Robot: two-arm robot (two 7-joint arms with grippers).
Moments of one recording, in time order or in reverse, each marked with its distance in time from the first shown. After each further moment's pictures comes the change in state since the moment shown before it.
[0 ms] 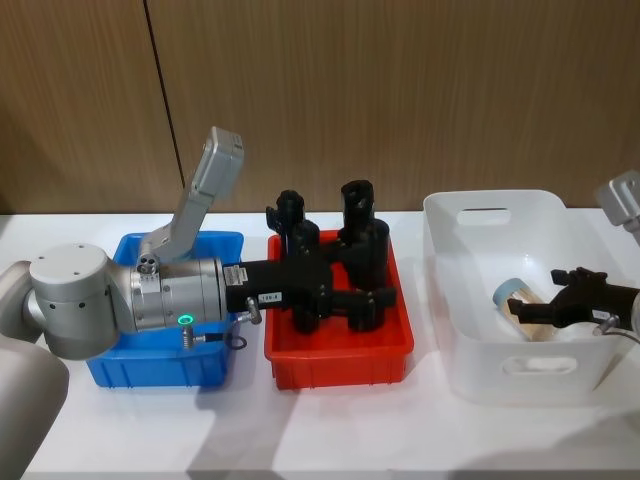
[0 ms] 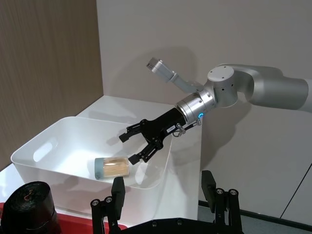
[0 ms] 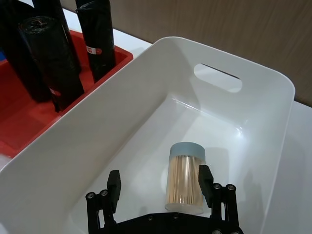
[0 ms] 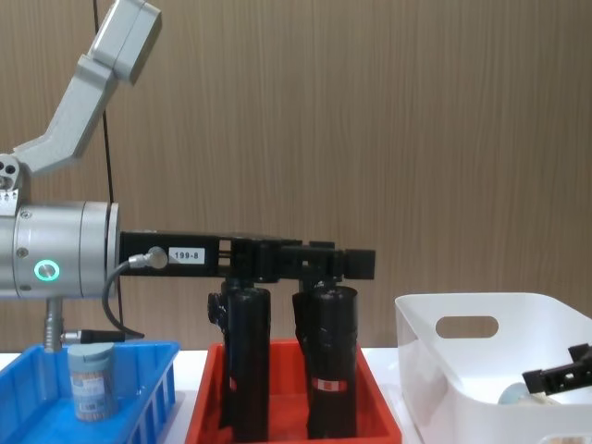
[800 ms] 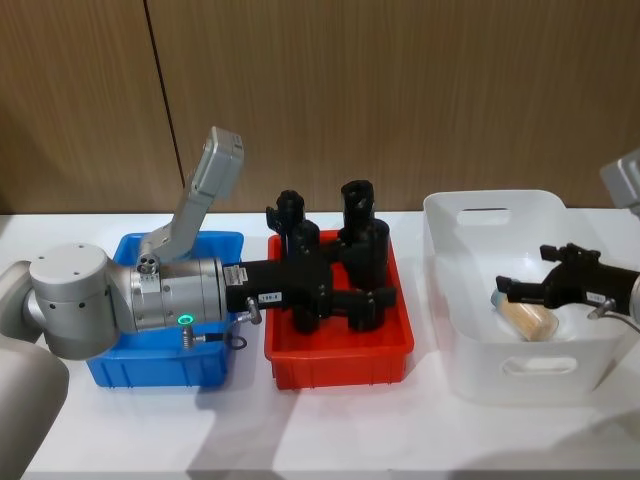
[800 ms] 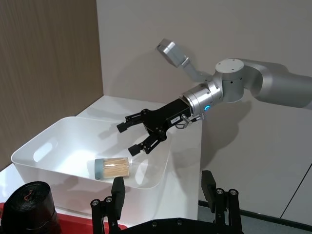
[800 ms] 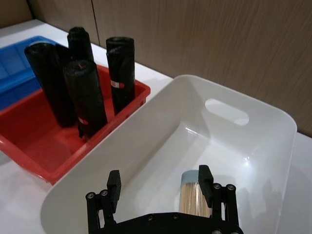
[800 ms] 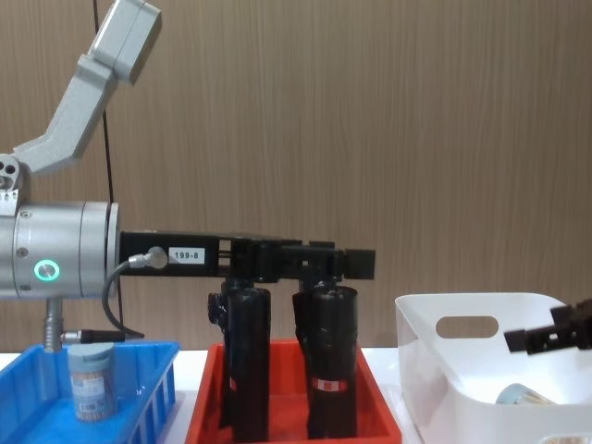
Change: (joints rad) left arm 0.000 0.000 0.000 0.000 0.000 0.000 0.000; right arm -0.036 0.021 0.010 -0.114 0.061 -0.027 -0.011
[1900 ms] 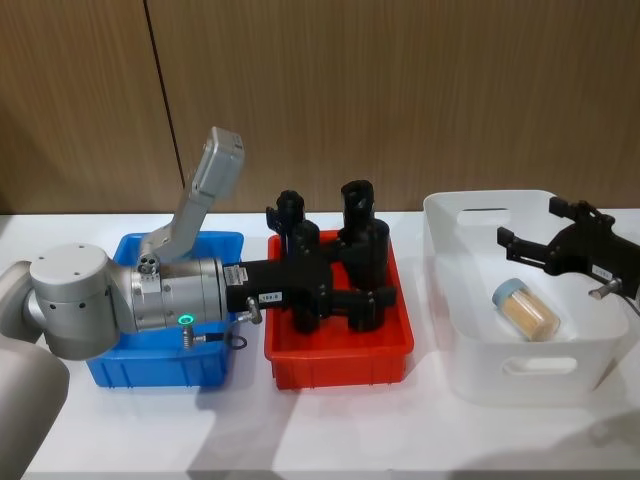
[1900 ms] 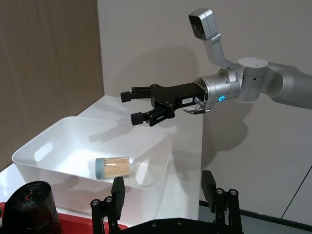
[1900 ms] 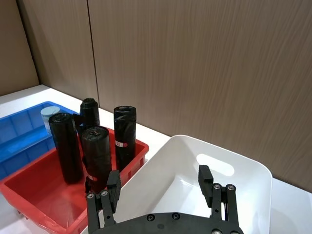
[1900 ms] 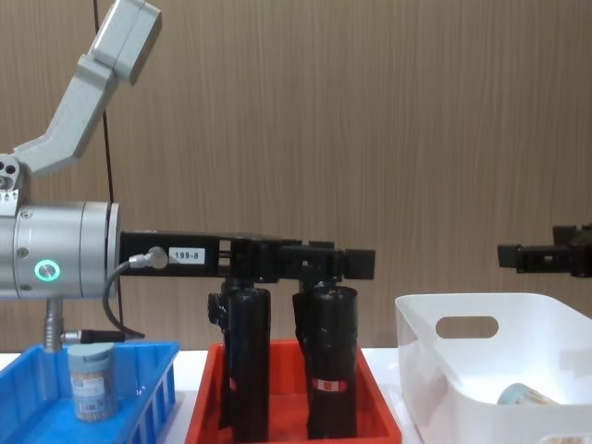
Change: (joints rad) left arm 0.001 0.000 0.000 -0.001 0.001 0.000 0.005; right arm -0.114 0.035 0.024 -0.187 0.149 -0.164 -0.172
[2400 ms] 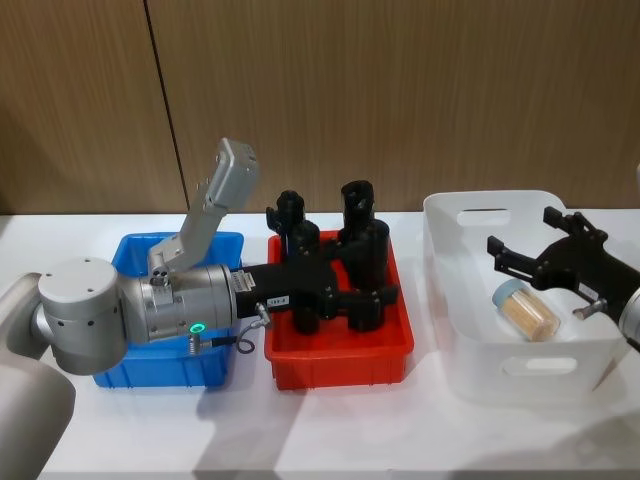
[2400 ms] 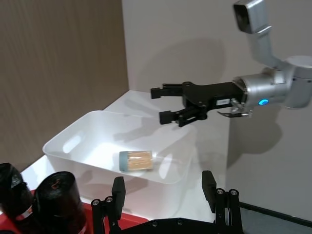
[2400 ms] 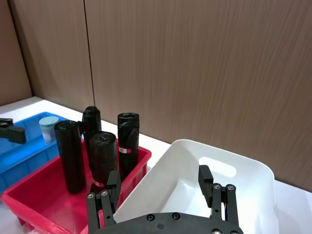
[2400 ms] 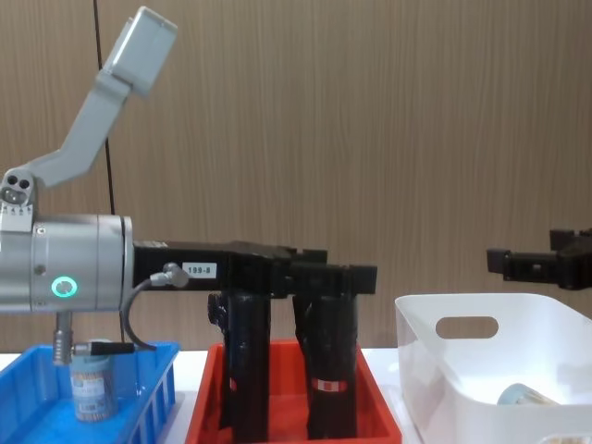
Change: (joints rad) left arm 0.042 0.002 0.011 -0.054 0.036 -0.031 0.145; right arm -0.110 -0.050 0.024 -0.096 -0.046 -0.049 -0.104
